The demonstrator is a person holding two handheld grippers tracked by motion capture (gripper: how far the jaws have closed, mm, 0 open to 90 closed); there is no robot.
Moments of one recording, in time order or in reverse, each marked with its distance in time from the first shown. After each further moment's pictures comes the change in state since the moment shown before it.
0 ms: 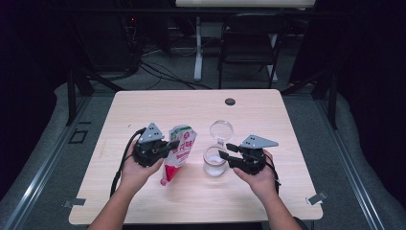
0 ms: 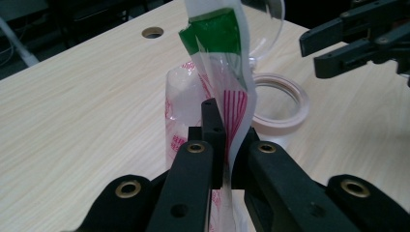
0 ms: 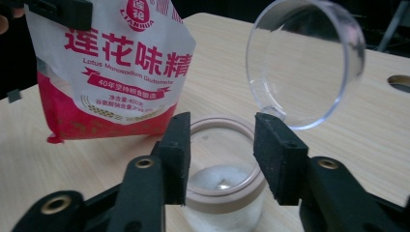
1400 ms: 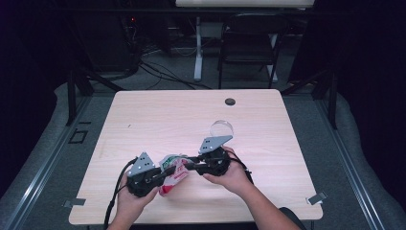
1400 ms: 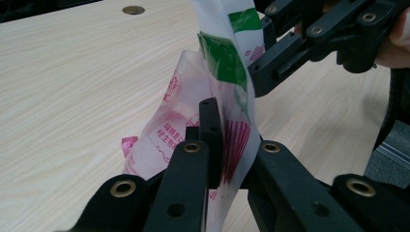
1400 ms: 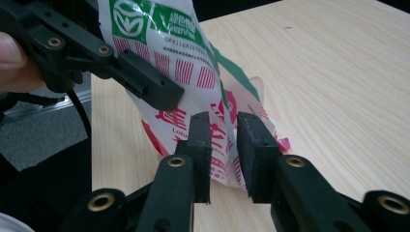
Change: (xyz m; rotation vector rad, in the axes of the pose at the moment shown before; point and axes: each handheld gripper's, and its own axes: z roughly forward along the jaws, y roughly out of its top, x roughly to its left) left arm -0.029 -0.066 -0.013 -0.060 -0.036 -0.082; right arm 0.061 0.030 0.062 0.163 0.360 -0.226
